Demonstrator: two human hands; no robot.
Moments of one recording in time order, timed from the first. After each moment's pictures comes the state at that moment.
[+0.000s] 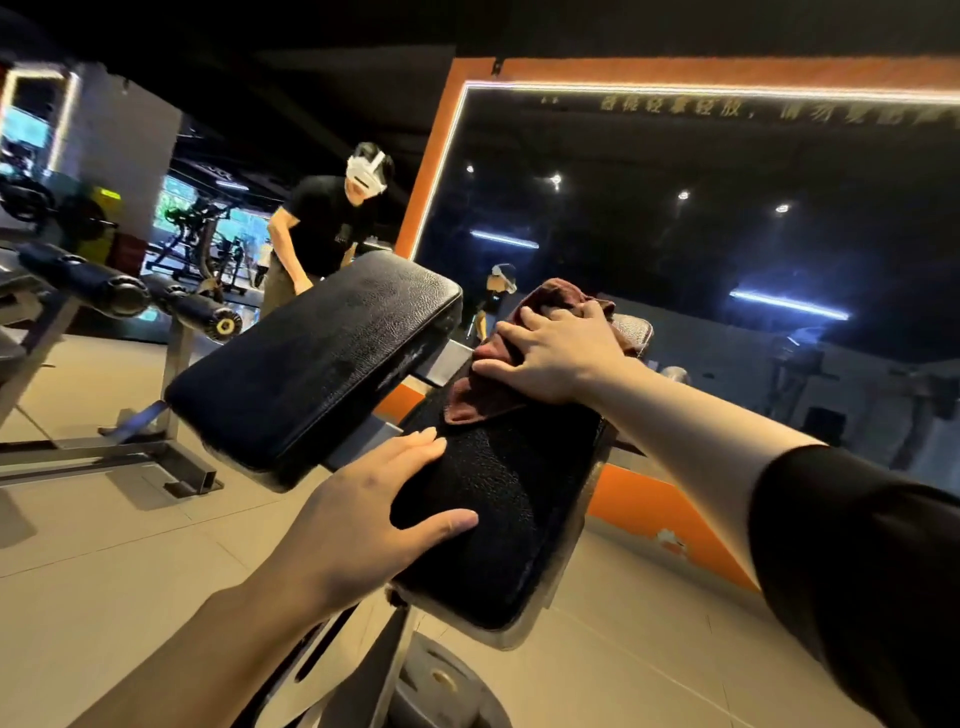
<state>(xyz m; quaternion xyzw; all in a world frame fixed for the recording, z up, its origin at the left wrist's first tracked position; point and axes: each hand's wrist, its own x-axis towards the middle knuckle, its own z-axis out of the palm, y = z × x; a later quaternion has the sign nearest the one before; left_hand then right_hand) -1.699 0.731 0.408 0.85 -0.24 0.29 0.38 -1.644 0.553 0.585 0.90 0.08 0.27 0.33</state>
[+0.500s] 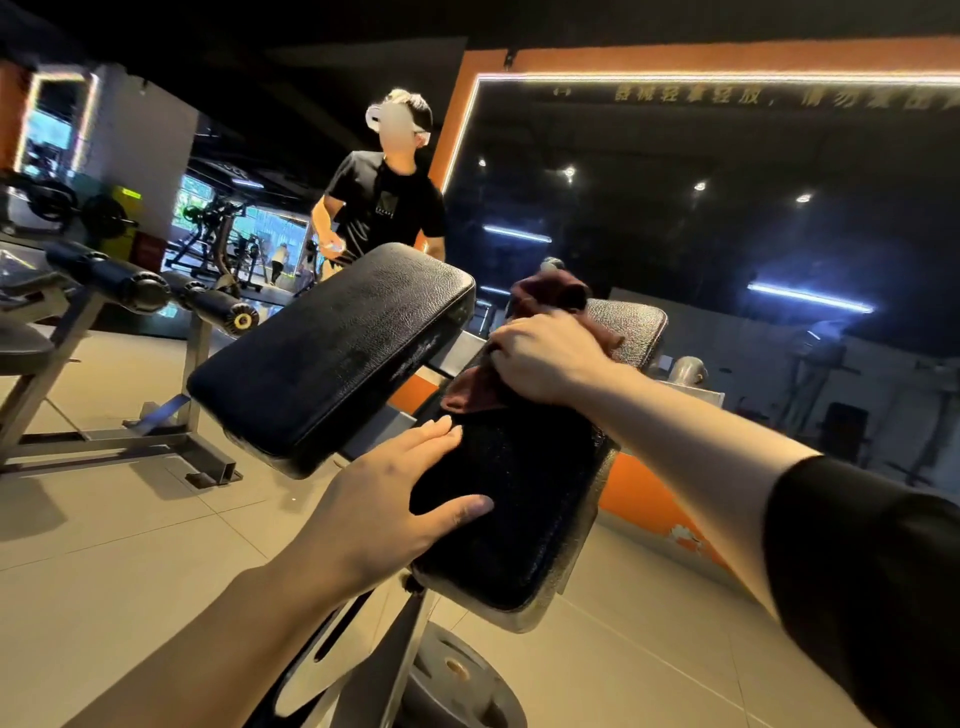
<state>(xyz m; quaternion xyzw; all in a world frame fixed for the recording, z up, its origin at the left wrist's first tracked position) -1.703 0.728 0.410 0.85 -0.25 0.27 0.37 -1.648 0.575 0.569 0.90 0.19 0.32 0.23</state>
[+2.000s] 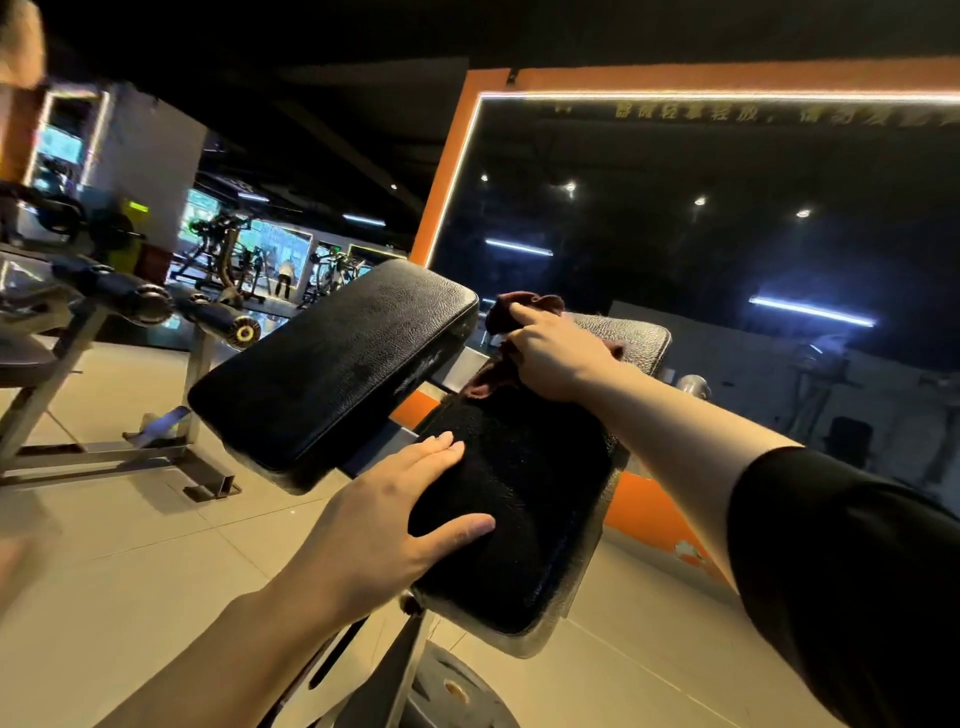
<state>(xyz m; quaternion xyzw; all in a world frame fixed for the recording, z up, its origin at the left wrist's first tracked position) -1.698 0.729 0.407 0.85 -0.25 0.29 0.37 -1.629 0.562 0.586 0.91 0.20 0.30 0.21</state>
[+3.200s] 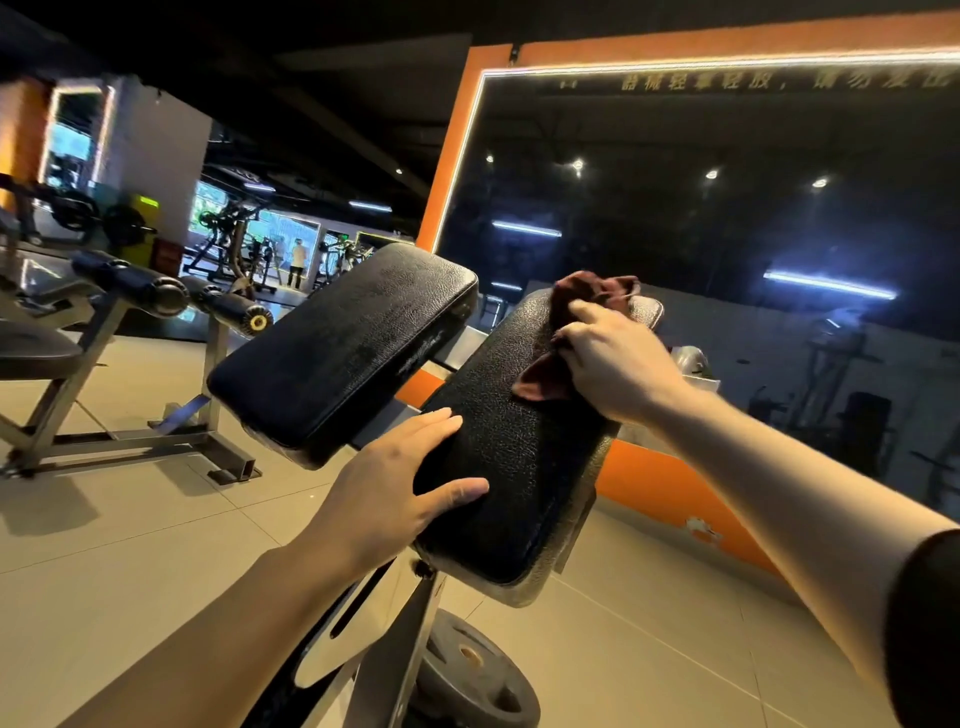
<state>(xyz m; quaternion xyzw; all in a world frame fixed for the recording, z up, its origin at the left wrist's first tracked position) -1.707 0.726 0.411 0.84 -0.25 0.28 0.40 -1.688 0.525 0.561 0.89 0.16 0.40 0.14</state>
